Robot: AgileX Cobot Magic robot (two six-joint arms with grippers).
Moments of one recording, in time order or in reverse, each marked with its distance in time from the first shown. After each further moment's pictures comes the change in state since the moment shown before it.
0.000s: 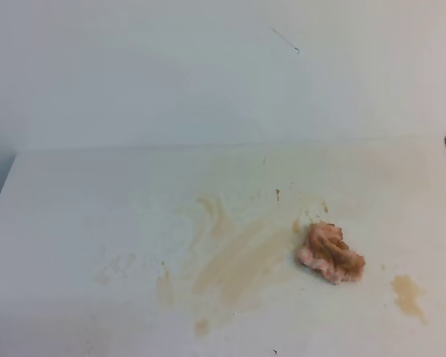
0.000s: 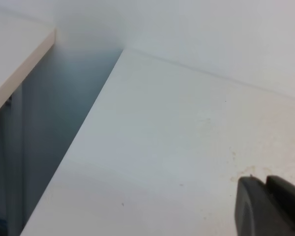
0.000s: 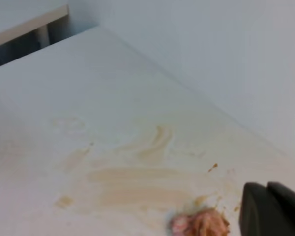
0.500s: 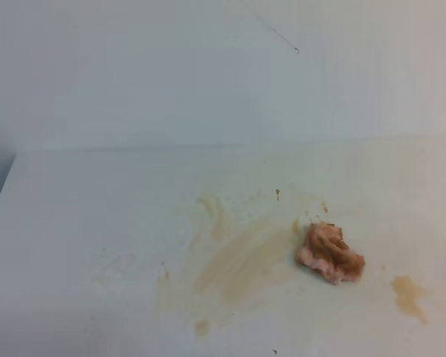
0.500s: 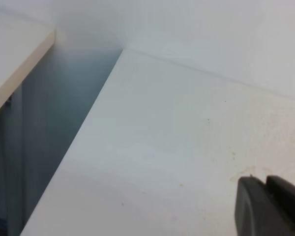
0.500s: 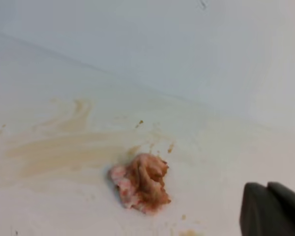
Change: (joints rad) left arm 0.000 0.000 0.000 0.000 0.000 0.000; right arm 0.000 -0.529 0.576 -0.244 -0.338 0.280
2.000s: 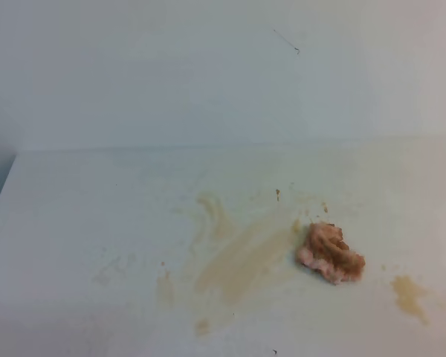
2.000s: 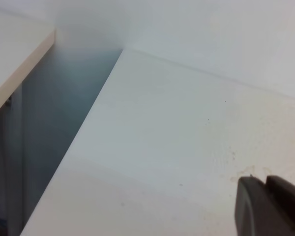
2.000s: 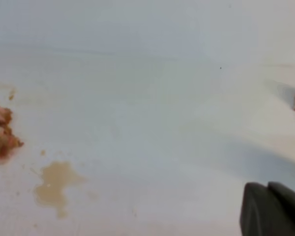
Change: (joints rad) left arm -0.001 0.000 0.000 0.000 0.000 0.000; right arm -0.573 -0.446 0.304 -0.039 0.159 0.050
